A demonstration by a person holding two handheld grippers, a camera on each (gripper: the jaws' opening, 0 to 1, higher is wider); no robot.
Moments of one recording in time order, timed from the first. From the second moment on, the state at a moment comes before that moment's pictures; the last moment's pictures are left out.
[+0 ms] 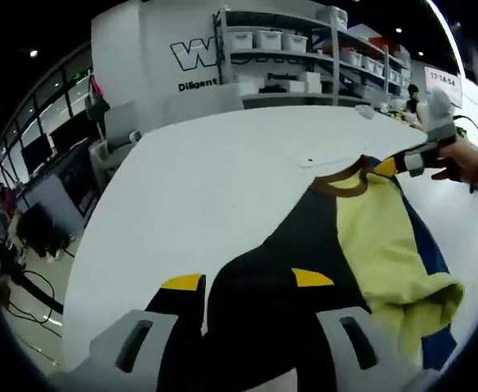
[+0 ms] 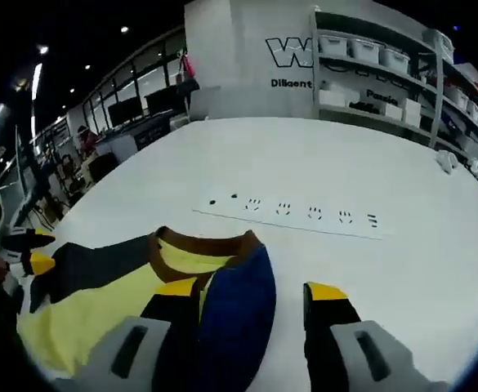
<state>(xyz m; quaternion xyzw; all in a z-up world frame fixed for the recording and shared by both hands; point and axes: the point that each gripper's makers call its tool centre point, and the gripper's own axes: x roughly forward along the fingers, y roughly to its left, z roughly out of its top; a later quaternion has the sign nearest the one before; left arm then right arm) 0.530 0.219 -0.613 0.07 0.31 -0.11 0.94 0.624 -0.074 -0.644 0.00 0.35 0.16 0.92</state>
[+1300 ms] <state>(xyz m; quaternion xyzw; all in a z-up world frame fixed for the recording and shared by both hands) 0.532 0.232 -0.667 0.10 0.38 -0.07 0.92 0.489 -0.057 -0.676 -0.03 0.41 0.09 0.91</state>
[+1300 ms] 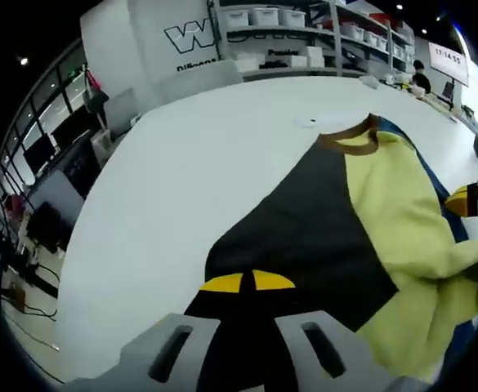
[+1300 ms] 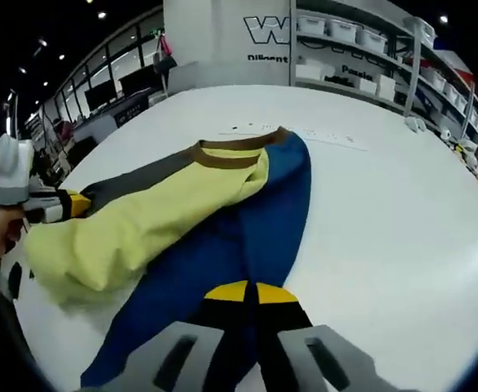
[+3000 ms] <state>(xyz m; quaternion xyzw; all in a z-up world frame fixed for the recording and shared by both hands) 0.527 0.227 -0.644 0.12 0.34 -0.10 0.93 0.505 -0.181 -0.635 -0.03 0.39 0.07 0.92</state>
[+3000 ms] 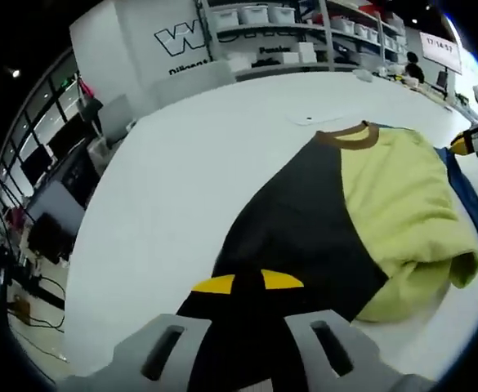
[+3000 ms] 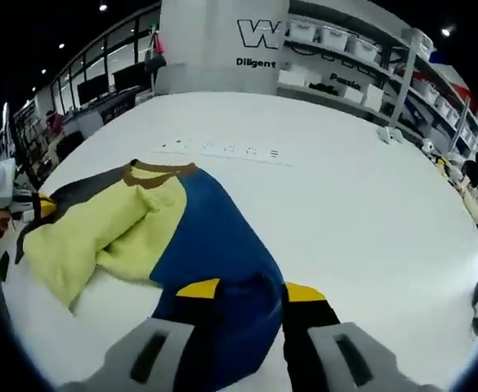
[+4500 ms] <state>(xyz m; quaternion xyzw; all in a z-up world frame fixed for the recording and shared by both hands) 0.424 0.078 -0.601 0.08 0.29 -0.33 0.90 0.406 -0.120 -0.675 -0.04 0.43 0.07 0.90</state>
